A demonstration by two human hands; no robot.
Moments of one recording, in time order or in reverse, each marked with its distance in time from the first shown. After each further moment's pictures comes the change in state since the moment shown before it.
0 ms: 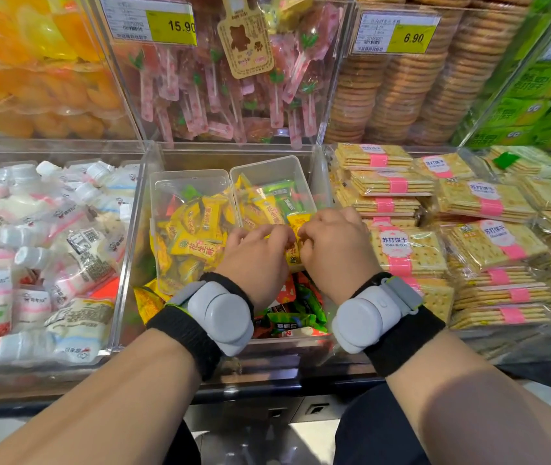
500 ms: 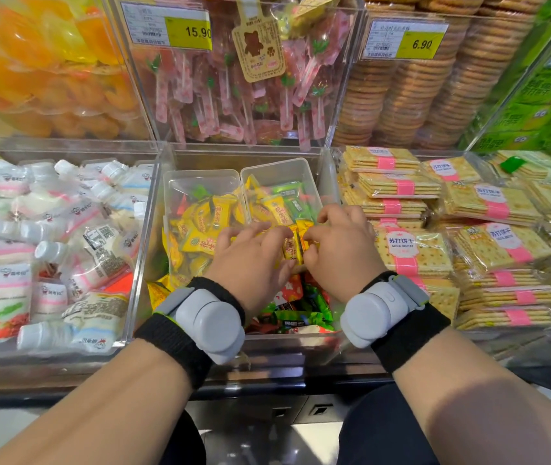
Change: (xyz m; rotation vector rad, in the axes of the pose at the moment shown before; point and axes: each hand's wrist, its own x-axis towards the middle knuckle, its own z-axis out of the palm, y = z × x) left_hand -0.019 -0.005 -0.020 0.055 0.025 0.009; right_hand 0.000 -0.002 -0.003 -0.049 -0.109 -0.007
